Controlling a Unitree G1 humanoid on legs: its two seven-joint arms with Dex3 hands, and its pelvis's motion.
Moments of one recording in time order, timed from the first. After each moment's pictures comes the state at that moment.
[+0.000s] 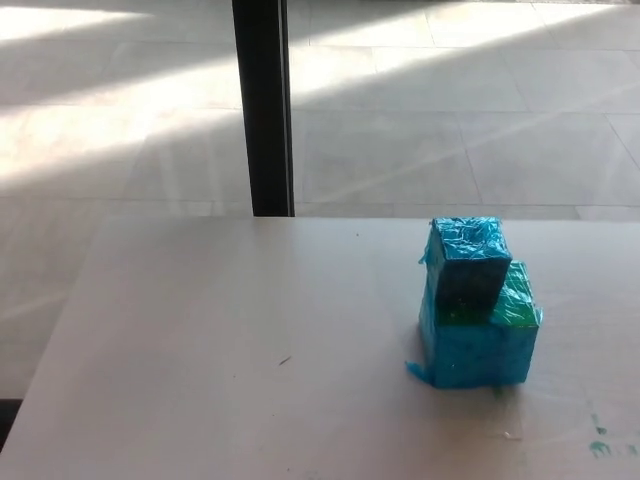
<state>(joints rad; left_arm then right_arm) -0.14 0.59 0.46 1.12 -0.12 0.03 -0.16 -0.04 -0.66 -0.17 1.01 -0.06 -0.07 0.21</state>
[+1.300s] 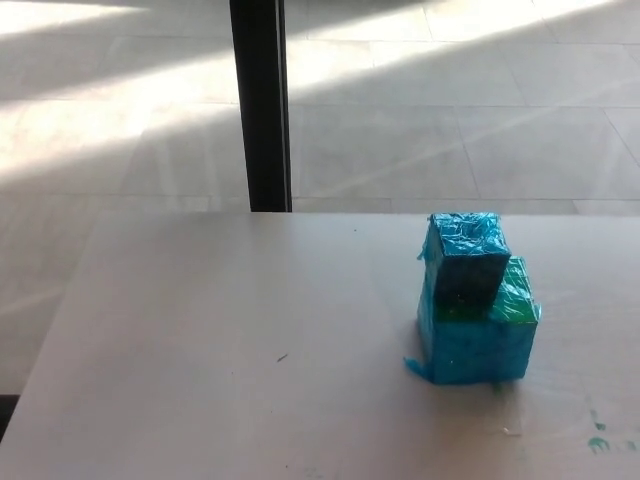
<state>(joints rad) -1.02 0.83 0.00 0.90 0.03 0.09 -0.15 -0.03 -0.66 -0.16 1.09 -0.04 -0.14 0.24</state>
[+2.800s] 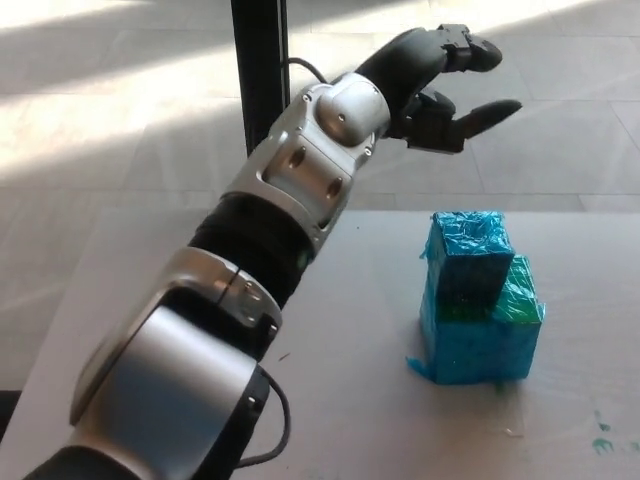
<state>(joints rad) -1.35 0.00 -0.26 0.96 0.17 0.21 -0.22 -0.07 -0.67 -0.13 1.12 -0.04 -0.15 0.25</state>
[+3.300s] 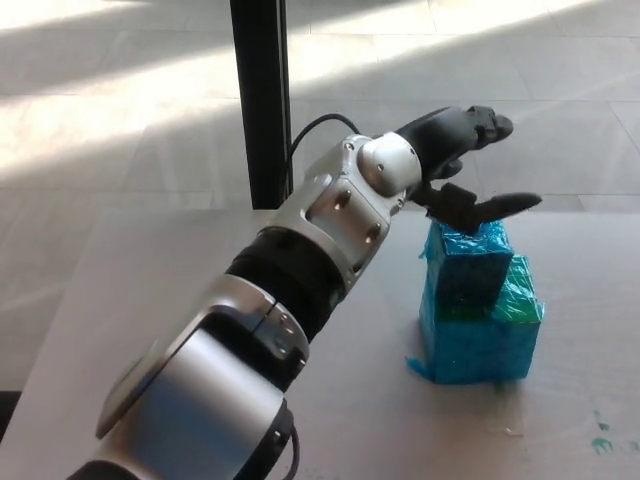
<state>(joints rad) -1.33 -0.04 -0.41 1.02 0.23 0.29 -0.34 -0.09 -0.67 -0.13 1.12 -0.04 -0.15 0.26</state>
